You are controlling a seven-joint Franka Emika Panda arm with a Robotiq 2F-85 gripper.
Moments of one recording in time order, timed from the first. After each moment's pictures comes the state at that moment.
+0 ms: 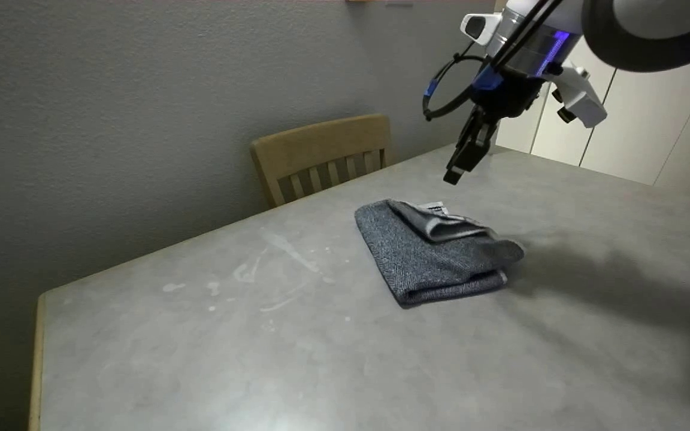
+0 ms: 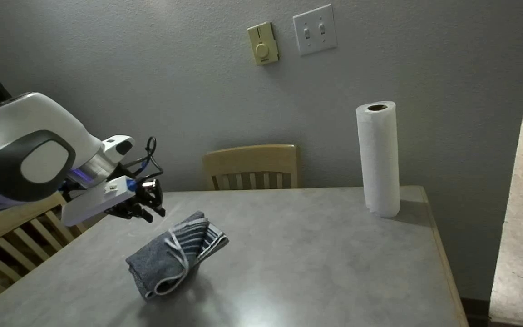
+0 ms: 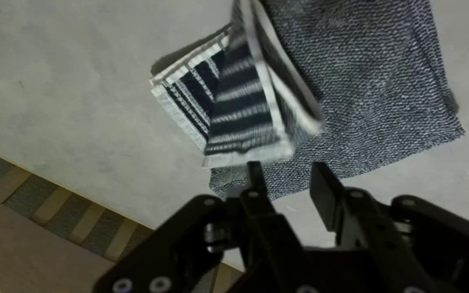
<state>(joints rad) -0.01 0.28 0.09 -2.23 -0.12 2.89 -0.39</state>
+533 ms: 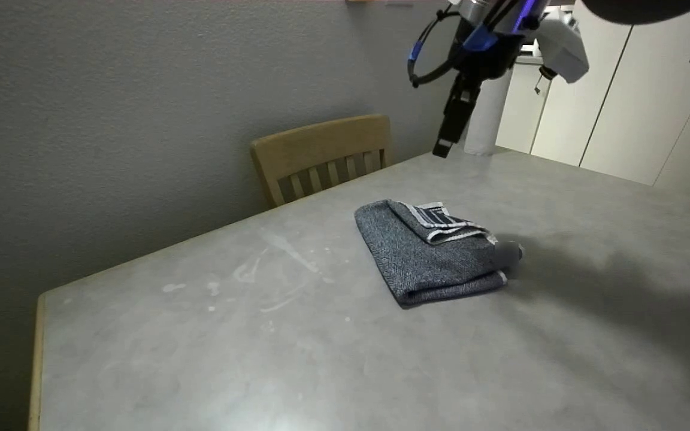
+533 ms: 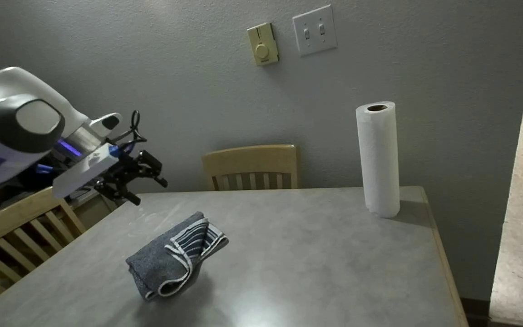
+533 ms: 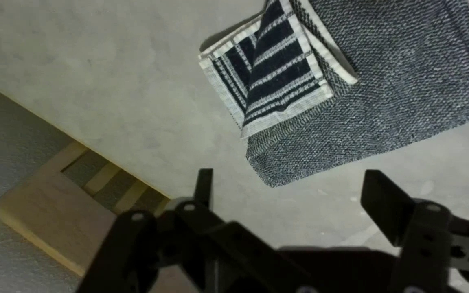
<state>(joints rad) 0.12 0.26 0.00 -2.08 -0.40 2.67 -0.13</state>
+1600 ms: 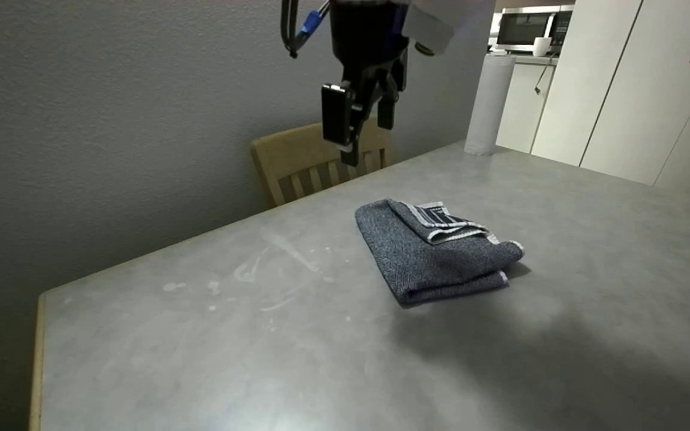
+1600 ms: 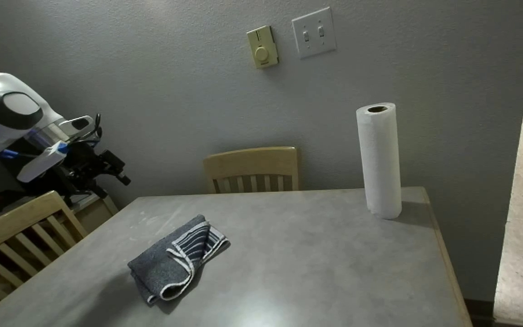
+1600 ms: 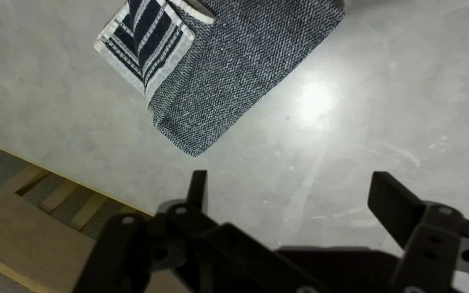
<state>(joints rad) 0.31 0.46 0.07 -1.66 -0.37 2.22 0.24</state>
